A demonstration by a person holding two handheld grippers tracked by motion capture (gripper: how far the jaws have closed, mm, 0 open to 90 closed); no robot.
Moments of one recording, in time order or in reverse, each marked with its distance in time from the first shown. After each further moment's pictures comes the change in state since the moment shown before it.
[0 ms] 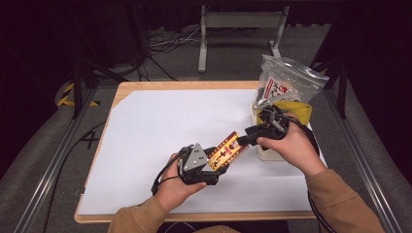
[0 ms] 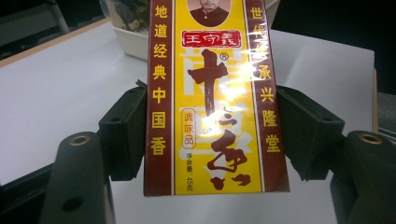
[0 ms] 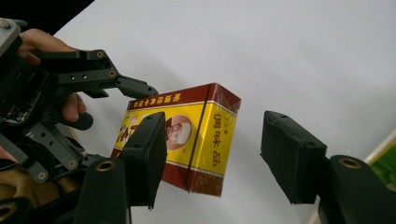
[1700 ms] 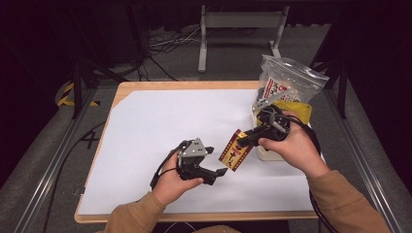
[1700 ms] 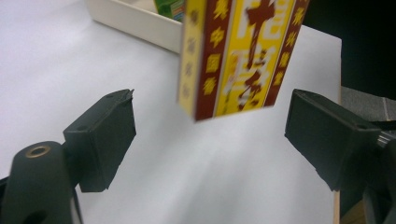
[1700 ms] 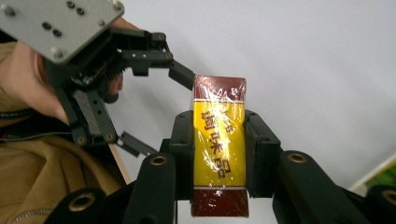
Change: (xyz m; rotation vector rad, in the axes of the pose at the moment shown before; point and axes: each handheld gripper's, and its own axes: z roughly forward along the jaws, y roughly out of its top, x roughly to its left) left arm 0.023 0.005 0.002 0.118 -0.143 -0.091; right arm 0.021 0.008 -0.018 0.041 0.042 -0.101
